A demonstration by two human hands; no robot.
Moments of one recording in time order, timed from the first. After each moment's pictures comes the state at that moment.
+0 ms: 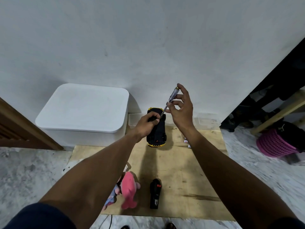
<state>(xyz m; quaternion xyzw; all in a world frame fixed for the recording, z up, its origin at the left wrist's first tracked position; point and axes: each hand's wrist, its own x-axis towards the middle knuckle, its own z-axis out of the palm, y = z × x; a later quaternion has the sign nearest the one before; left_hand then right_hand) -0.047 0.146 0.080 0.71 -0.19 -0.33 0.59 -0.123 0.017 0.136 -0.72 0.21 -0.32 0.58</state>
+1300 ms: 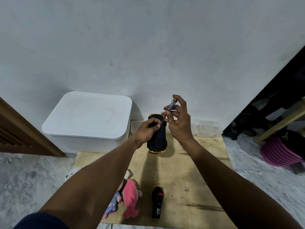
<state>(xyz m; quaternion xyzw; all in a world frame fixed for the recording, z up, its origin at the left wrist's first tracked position) -0.045 0.154 0.089 0.68 -0.19 -0.33 0.62 -0.132 0.038 0.141 -0.78 0.14 -0.32 0.52</state>
